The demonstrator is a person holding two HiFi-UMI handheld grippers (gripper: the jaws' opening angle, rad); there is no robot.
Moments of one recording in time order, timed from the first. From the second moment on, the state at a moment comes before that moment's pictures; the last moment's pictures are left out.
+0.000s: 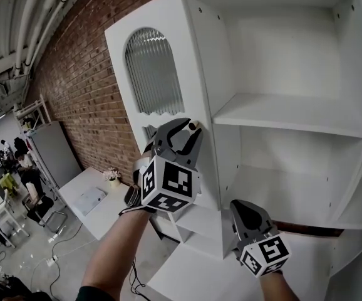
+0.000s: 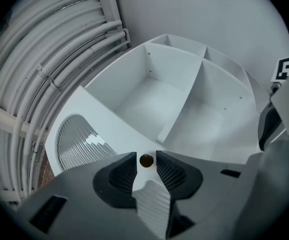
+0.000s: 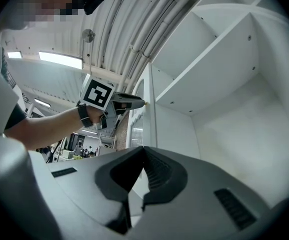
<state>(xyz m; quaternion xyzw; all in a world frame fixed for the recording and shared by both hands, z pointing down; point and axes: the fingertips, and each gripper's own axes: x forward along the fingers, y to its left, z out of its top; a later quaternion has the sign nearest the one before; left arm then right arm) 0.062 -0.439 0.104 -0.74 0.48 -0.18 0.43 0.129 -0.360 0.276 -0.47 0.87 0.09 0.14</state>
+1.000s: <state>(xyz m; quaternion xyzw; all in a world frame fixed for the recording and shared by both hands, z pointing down) 0.052 -0.431 0.101 -0.76 0.46 -0.16 0.42 0.131 -0.363 0.278 -0.47 0.87 0.08 0.13</state>
